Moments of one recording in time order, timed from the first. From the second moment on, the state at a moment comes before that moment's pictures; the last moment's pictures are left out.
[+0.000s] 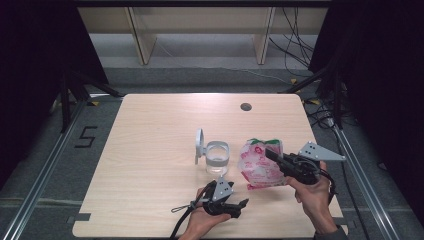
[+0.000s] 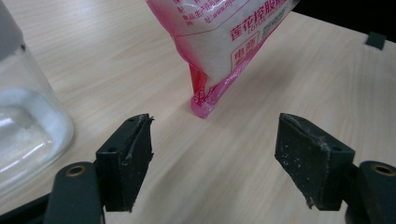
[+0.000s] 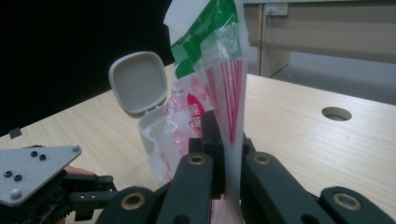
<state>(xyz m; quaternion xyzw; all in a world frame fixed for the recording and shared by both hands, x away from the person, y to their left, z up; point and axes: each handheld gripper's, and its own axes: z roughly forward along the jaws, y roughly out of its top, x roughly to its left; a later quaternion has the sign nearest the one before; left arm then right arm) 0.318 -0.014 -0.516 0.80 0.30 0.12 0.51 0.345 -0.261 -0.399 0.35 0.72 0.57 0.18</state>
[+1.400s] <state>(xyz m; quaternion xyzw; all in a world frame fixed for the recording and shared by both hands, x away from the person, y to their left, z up) 0.338 -0.067 -0.496 0.73 0.34 0.28 0.52 0.358 -0.236 -0.339 0.30 0.71 0.60 0.20</state>
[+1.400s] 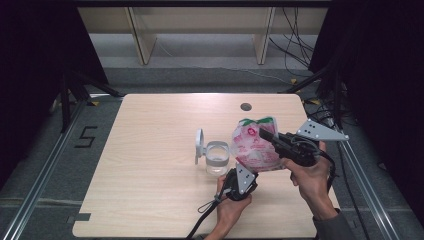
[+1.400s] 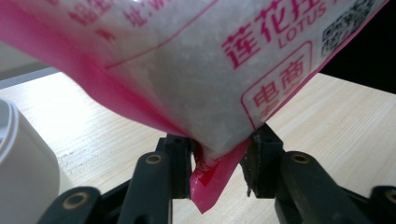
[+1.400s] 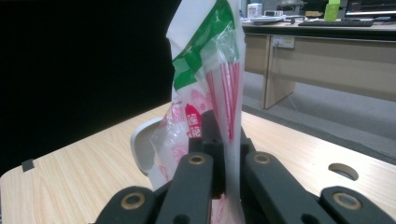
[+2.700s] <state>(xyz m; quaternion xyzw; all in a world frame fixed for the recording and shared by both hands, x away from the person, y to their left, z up) 0.343 -0.077 -0.501 0.65 0.43 0.30 0.54 0.387 -0.218 -0.339 0.35 0.69 0.60 0.20</state>
